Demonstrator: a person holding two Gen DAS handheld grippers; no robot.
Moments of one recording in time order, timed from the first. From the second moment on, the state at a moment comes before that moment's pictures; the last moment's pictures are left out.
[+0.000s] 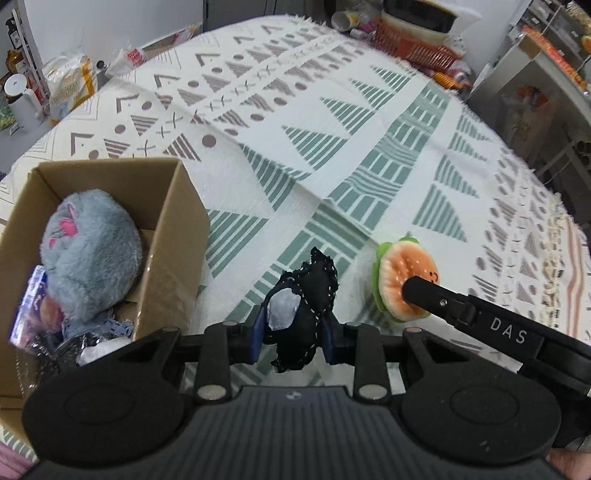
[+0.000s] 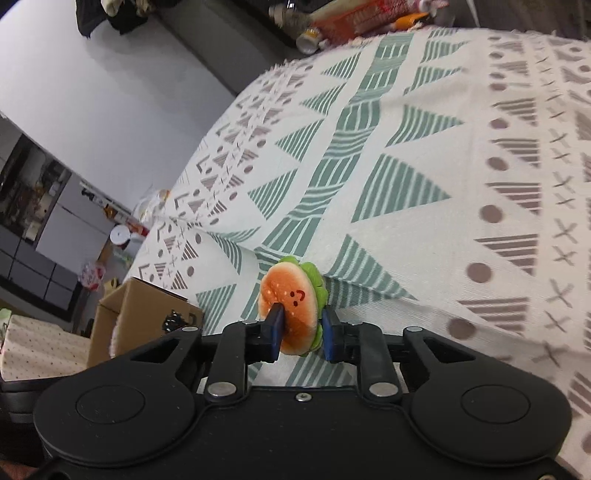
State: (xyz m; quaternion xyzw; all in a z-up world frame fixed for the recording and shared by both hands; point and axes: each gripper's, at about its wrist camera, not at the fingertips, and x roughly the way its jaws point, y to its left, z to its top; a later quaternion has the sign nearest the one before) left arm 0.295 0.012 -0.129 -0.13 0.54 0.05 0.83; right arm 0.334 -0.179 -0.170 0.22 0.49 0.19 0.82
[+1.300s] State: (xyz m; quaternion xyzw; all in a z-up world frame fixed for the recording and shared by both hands) left arm 0.214 0.065 -0.043 -0.18 0.46 0.03 0.87; right arm 0.246 -0.146 -0.070 0.18 0.42 0.20 0.87
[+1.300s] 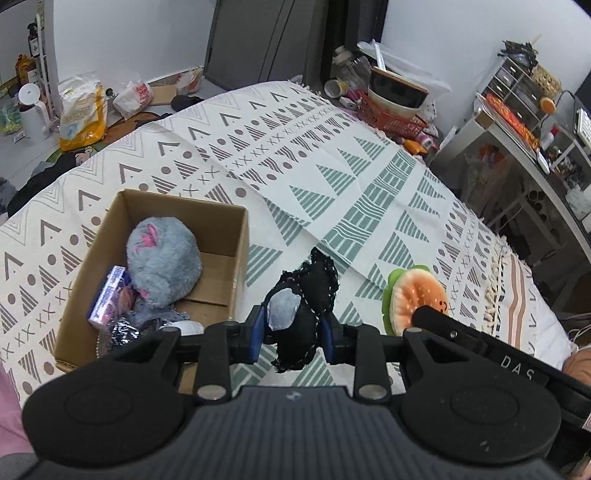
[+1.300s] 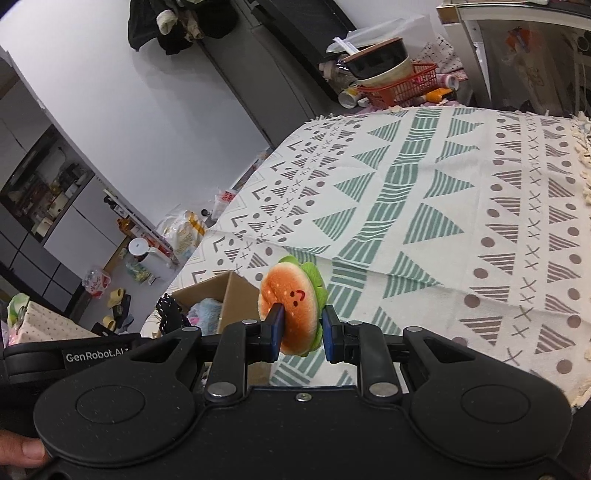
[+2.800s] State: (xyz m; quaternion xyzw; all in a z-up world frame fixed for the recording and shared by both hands) left arm 0.238 0.147 -0.113 -0.27 0.50 0.00 0.82; right arm 0.269 -0.031 -0.064 0.12 0.44 0.20 0.86
